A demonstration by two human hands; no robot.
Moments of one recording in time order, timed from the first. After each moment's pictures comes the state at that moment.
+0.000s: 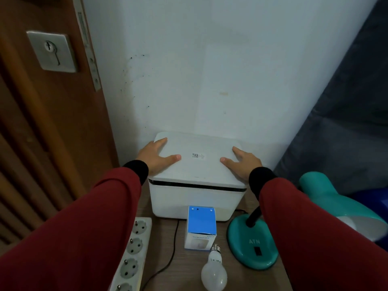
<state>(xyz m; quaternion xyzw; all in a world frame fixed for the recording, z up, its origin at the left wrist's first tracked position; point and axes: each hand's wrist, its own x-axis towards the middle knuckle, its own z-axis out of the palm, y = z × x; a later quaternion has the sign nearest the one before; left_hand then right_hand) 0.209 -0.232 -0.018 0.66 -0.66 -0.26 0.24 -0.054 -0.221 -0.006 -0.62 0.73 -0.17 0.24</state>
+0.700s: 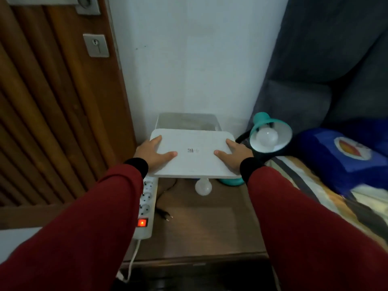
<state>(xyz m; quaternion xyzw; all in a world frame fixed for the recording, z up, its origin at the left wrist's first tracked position) 0.208 -0.016 -0.009 0.68 -0.68 -0.21 0.18 -0.048 -0.001 -0.005 -0.62 0.74 -0.16 0.20</state>
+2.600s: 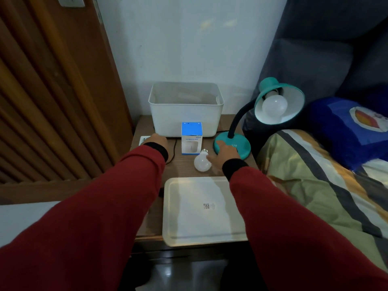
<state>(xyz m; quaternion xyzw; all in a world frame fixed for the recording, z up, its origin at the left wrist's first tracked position) 0.162 -0.024 -0.055 0.72 -0.67 -0.04 -0.16 -0.018 0.009 -0.084 -0.57 0.77 -0.11 0.26</state>
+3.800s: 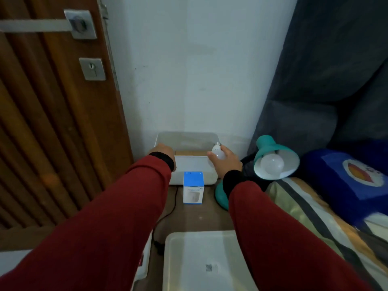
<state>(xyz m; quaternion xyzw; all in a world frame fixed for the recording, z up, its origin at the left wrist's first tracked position) 0.160 -0.079 0.038 0.69 -0.72 -0.02 -0.07 -0.011 -0.050 0.011 -0.51 0.72 -0.38 0.26</state>
